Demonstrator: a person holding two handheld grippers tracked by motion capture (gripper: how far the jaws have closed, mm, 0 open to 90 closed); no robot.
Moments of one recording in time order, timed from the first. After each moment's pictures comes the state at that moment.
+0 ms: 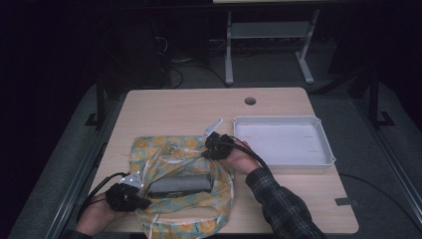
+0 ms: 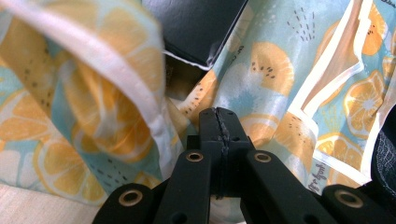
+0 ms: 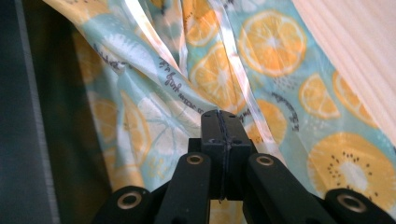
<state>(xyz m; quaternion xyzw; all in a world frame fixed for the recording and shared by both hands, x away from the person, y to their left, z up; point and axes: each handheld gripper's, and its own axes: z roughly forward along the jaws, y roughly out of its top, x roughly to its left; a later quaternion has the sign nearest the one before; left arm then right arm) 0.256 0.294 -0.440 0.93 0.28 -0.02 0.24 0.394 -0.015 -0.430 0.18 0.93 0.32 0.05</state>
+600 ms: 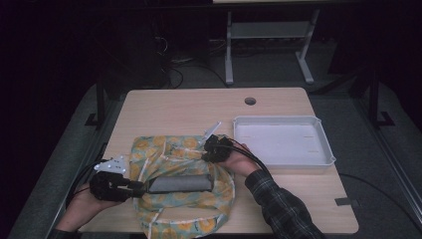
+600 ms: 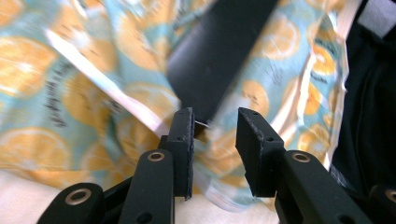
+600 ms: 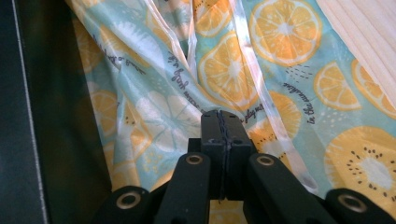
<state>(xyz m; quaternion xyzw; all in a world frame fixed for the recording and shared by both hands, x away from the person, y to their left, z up) 0.266 0.318 -0.388 0.89 0.28 0.01 0.35 0.391 -0.011 -0.438 0.18 0.93 0.30 0.05</state>
